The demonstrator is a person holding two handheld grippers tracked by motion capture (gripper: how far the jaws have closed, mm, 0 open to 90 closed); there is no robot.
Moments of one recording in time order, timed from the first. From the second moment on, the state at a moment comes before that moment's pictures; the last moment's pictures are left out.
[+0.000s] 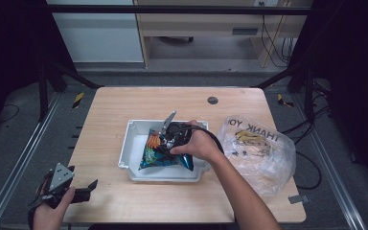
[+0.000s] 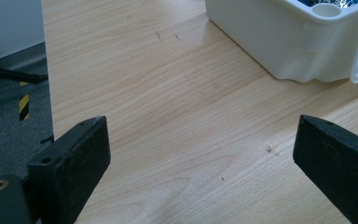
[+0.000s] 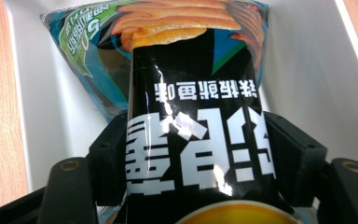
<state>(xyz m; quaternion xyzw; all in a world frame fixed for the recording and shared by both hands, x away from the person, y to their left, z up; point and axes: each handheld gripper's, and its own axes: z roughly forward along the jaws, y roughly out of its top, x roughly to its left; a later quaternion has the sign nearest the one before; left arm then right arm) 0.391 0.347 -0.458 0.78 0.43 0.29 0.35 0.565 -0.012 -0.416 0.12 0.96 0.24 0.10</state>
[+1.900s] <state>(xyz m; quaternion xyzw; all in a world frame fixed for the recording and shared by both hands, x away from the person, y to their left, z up) 0.392 0.346 -0.458 0.78 0.43 0.28 0.35 0.531 -0.034 -0.368 0.15 0.94 0.30 0.11</state>
